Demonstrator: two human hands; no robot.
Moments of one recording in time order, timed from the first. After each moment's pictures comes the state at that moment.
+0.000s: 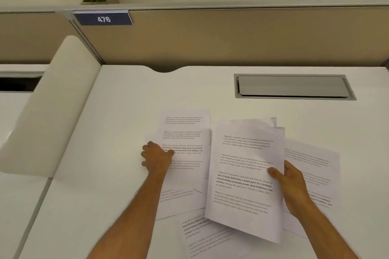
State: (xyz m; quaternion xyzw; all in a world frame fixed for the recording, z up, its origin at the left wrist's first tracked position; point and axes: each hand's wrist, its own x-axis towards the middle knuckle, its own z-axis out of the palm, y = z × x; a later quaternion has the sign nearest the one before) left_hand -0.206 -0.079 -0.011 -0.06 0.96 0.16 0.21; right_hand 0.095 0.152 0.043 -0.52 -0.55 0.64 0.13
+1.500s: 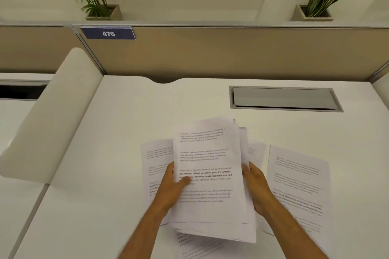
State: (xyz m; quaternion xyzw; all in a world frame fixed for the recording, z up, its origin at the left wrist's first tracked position) left_hand -0.106 -0.100 0.035 0.05 0.75 0.53 0.39; right_hand 0.048 0.114 0.046 -0.45 -0.51 0.73 0.07
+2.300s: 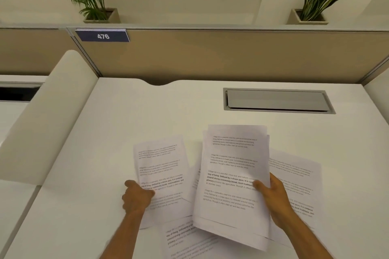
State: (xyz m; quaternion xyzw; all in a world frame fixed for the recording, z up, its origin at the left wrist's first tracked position) left_hand -0.136 -0.144 -0.014 -0.15 0.92 0.23 0.26; right_hand 0.116 0.157 0.036 -0.47 -0.58 0.66 0.11
